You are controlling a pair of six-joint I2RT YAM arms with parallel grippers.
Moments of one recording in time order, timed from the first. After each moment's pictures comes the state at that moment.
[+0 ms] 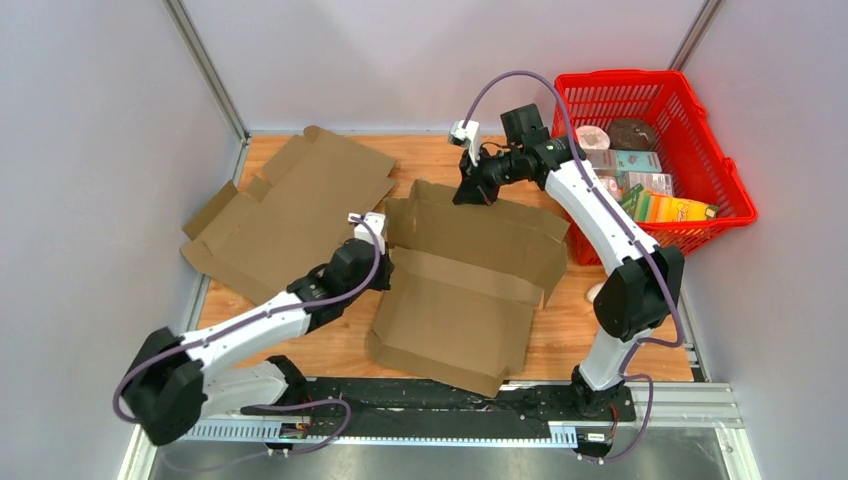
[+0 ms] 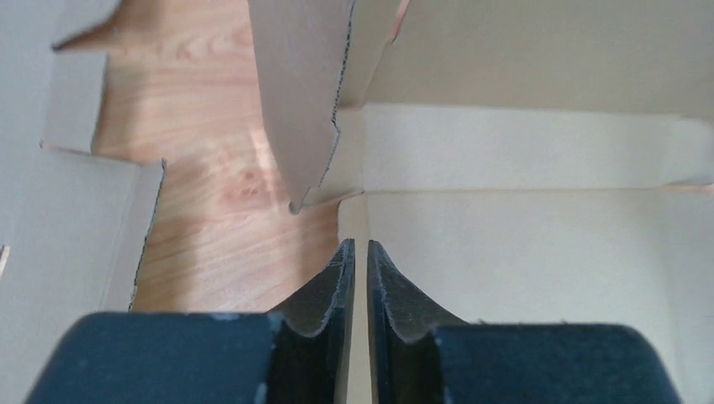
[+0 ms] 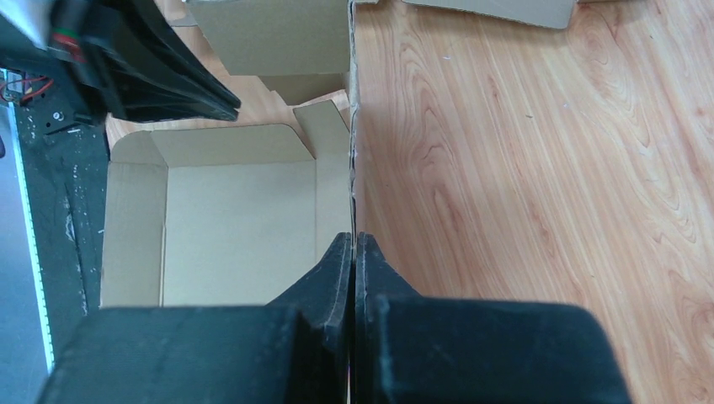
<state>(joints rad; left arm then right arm) -0.76 1.16 0.61 -0.07 -0.25 -0.39 0.40 1.75 1.75 -0.85 -0.77 -0.51</state>
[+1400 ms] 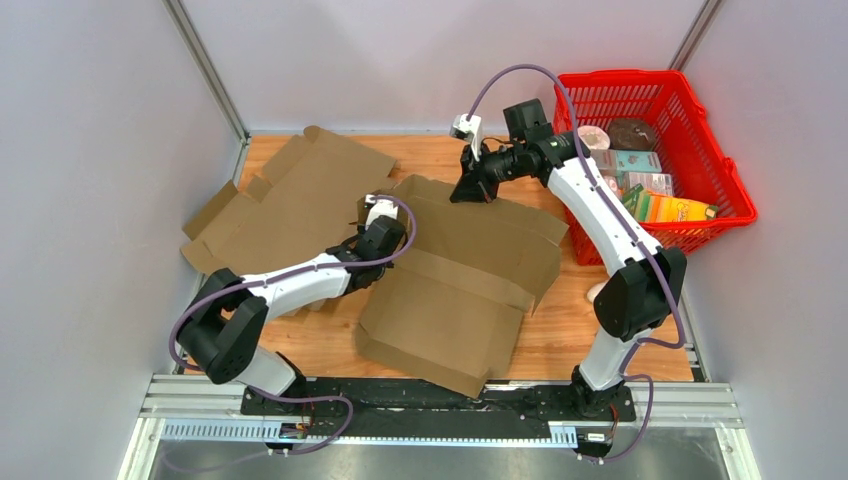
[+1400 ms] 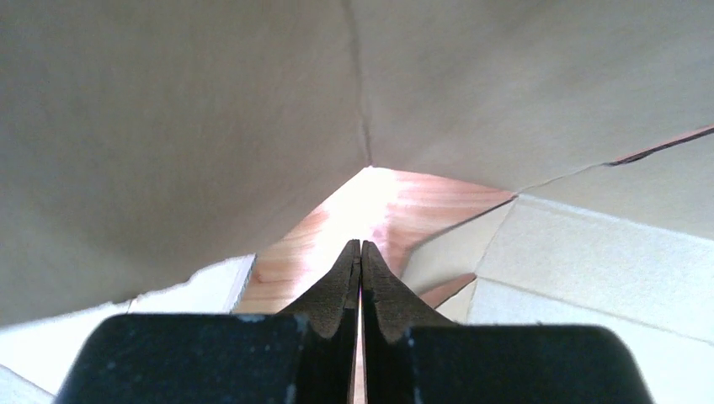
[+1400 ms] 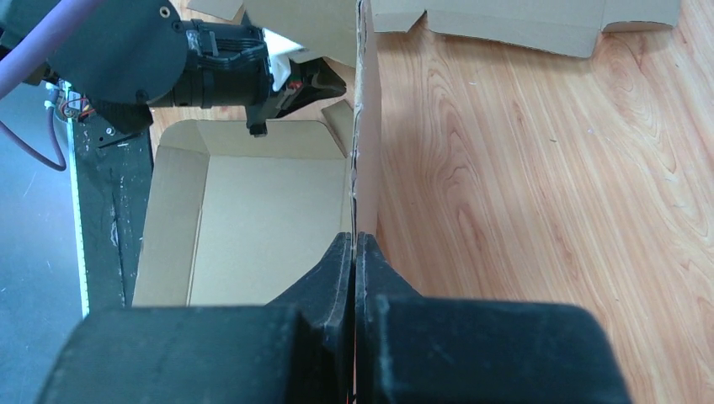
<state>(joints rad) -0.72 1.50 0.84 -0.13 -0.57 -0.35 0.40 1.75 1.79 -0.88 -0.85 -0.47</state>
